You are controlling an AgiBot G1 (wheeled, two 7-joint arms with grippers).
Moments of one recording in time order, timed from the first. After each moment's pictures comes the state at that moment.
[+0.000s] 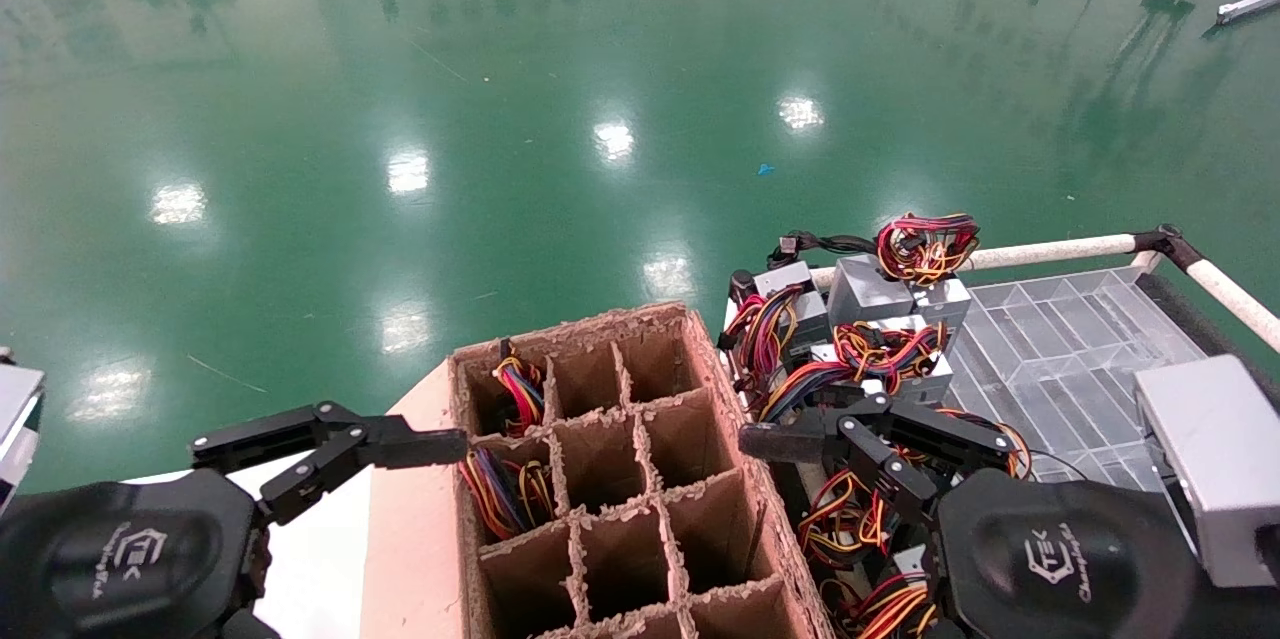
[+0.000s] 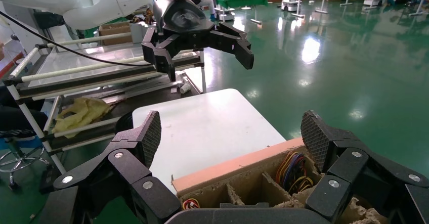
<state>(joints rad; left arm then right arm) -1.09 0.59 0.34 -1.27 0.69 1.47 -0.16 1.08 -0.61 -0.28 1.28 -0.73 -1.49 0.19</state>
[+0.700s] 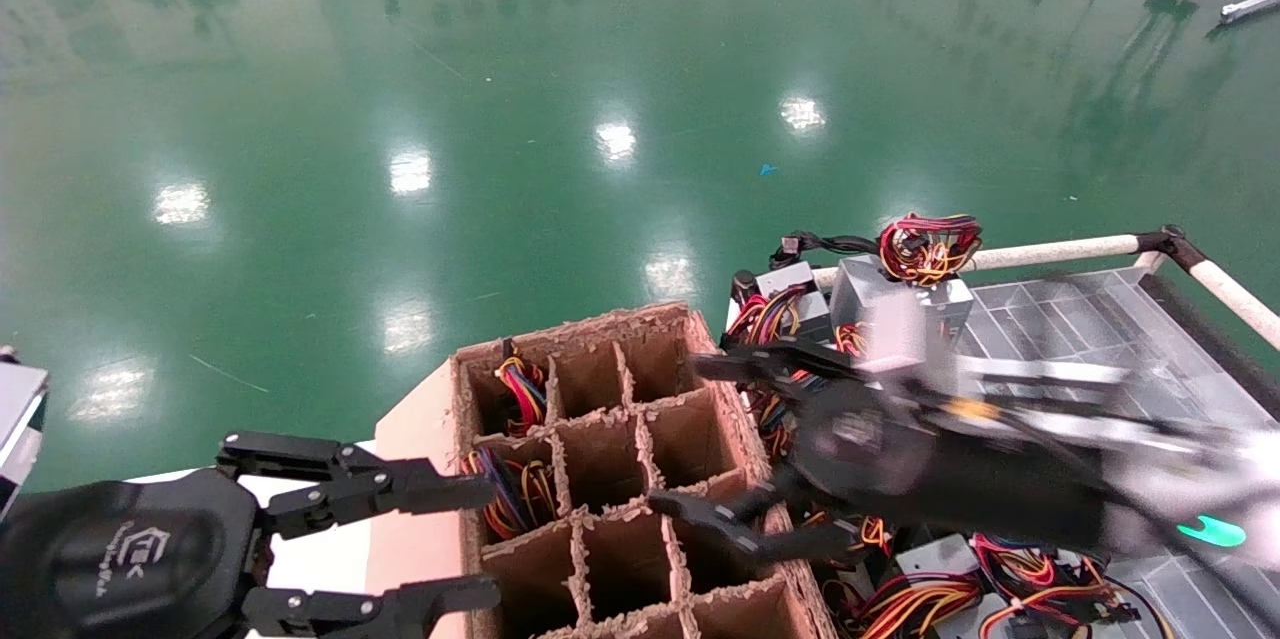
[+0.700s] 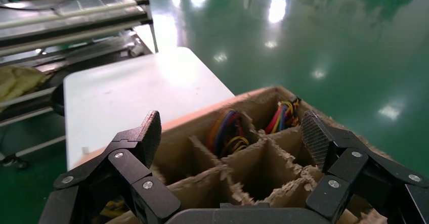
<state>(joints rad) -1.09 0.59 0.34 -1.27 0.69 1.47 -0.16 1.29 -0.87 -0.44 0.95 -1.06 -1.36 0.10</state>
